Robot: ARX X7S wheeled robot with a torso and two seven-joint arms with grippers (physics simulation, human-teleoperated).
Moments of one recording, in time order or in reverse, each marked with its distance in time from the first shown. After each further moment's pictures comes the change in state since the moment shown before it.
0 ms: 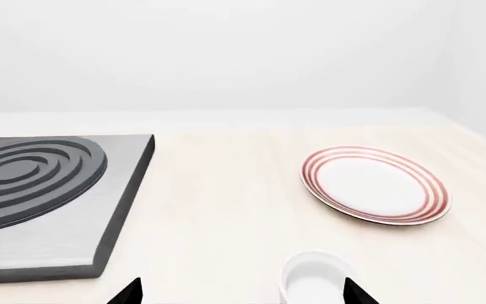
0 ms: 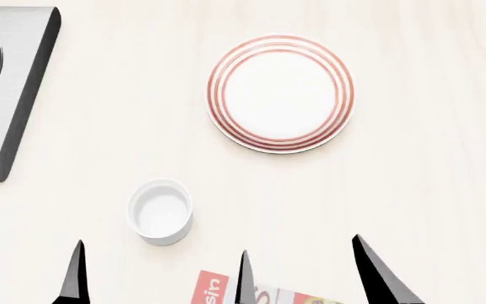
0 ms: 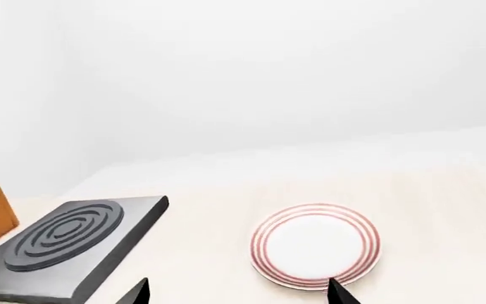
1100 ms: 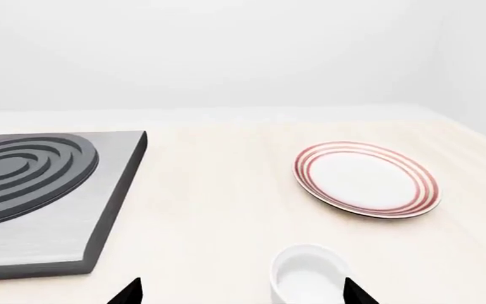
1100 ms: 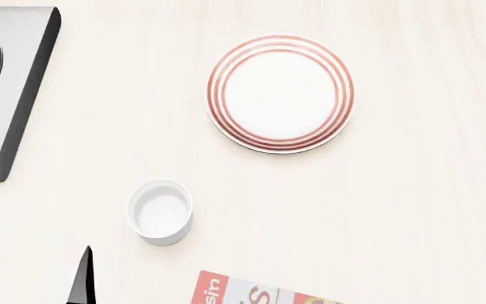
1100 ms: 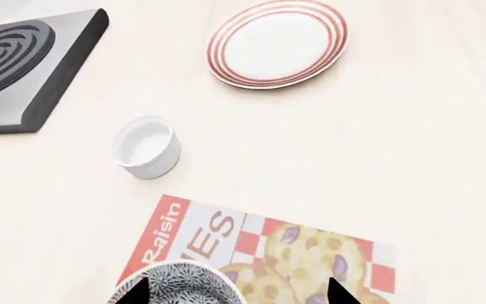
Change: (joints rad) left arm 0.004 -0.020 0.038 -0.015 -0.003 0.026 -0.022; right arm 1.109 0.382 -1.595 0.004 0.354 -0.541 0.564
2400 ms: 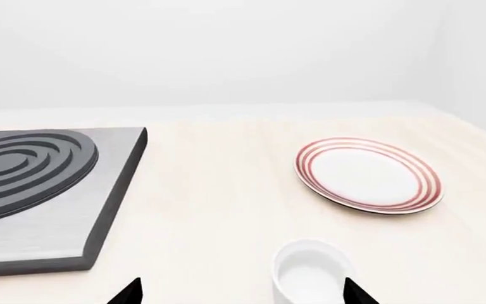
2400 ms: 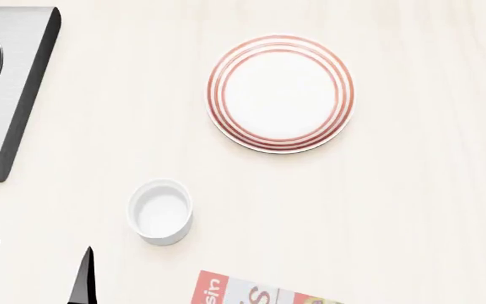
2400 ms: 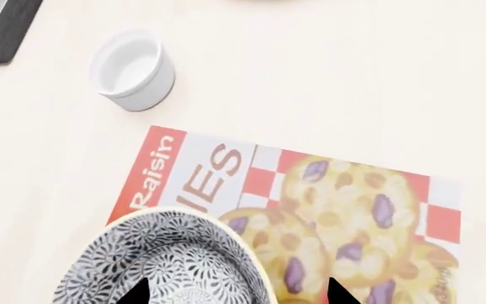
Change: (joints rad) left arm -0.010 -0.029 0.020 -0.025 -0.025 0.023 -0.030; right arm 0.018 -0.120 -0.034 0.135 0.251 -0.038 -0.112
